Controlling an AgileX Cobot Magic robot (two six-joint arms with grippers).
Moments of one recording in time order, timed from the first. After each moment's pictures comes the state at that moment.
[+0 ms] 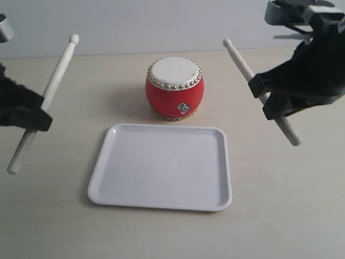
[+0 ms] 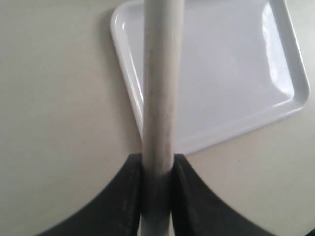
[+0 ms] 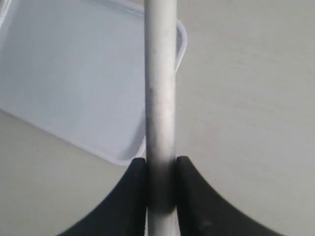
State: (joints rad) left arm -0.26 1.32 -0.92 -0.42 0.90 0.35; right arm 0.39 1.37 -1.04 0.20 0.99 -0.02
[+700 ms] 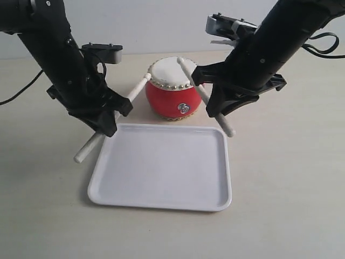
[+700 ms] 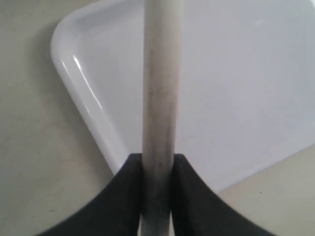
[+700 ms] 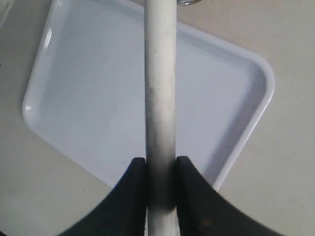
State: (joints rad) left arm -0.47 1.88 -1.35 -0.27 1.03 0.21; right arm 0.39 1.77 -1.27 0.46 0.98 -0.17
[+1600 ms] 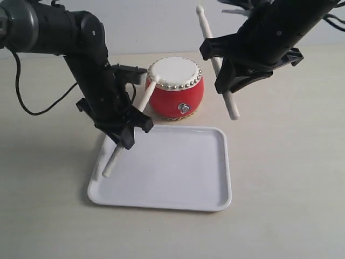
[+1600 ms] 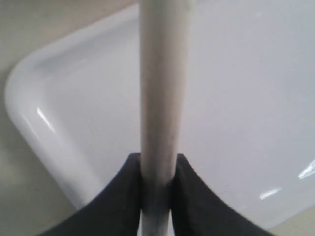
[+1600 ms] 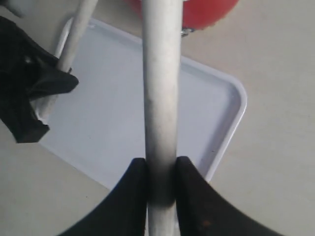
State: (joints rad) left arm -0.52 2.08 -1.46 -0.25 1.00 0.21; right arm 0.39 1.67 -1.31 0.38 1.01 -0.09
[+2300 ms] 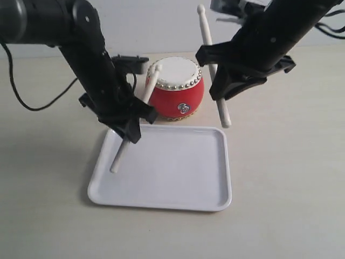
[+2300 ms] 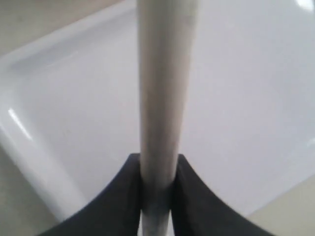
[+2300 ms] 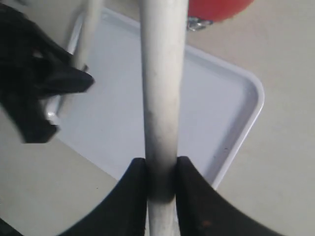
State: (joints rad) left arm -0.52 2.06 -1.46 -0.32 1.01 0.24; right arm 0.39 1.68 -1.31 0.42 1.03 -0.14
